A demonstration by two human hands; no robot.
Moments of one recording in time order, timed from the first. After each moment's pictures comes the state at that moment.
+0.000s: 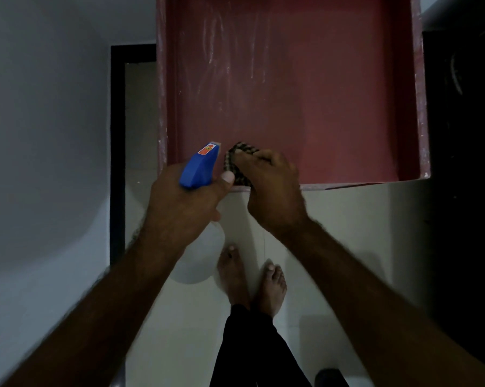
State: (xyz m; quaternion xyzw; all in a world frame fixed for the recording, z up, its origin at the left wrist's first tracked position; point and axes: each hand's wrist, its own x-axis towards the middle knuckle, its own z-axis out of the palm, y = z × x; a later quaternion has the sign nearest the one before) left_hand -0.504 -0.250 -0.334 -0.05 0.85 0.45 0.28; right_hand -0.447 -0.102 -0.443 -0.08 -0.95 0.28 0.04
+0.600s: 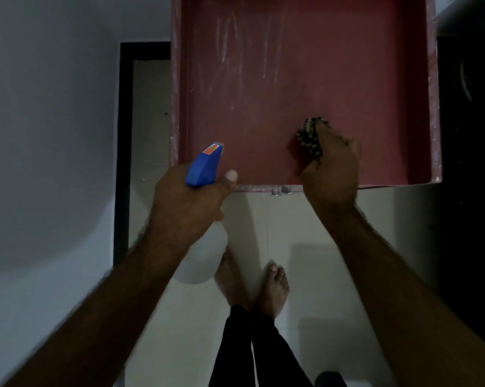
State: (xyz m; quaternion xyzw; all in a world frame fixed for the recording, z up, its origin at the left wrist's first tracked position) left_hand -0.505 -0.260 -0.338 -0.09 0.85 0.44 0.27; right_hand -0.448 -0.040 -0.454 -0.34 -0.89 0.28 0.10
